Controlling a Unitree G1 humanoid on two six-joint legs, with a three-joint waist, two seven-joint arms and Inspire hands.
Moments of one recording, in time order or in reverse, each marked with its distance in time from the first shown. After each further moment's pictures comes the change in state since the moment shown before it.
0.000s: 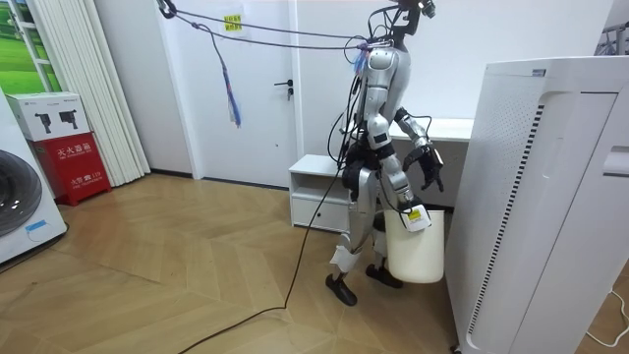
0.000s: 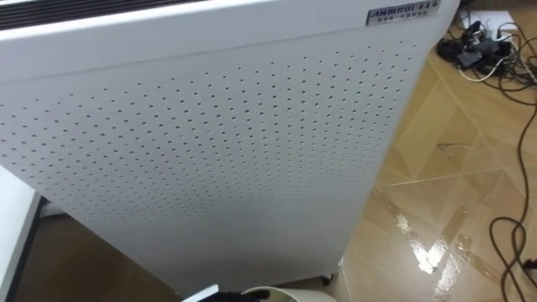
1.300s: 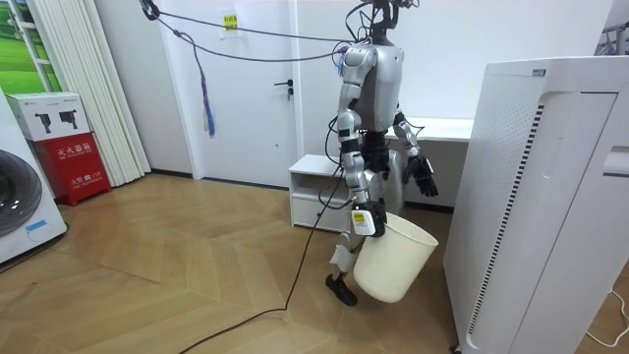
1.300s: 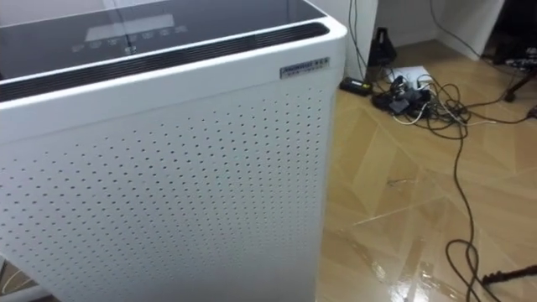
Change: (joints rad) left arm 0.095 -0.085 0.288 0.675 -0.040 -0.037 0.308; right arm 0.264 0.006 -0.286 0.156 0.131 -0.013 -0.016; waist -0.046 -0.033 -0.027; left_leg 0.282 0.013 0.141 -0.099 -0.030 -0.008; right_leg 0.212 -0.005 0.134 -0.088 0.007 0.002
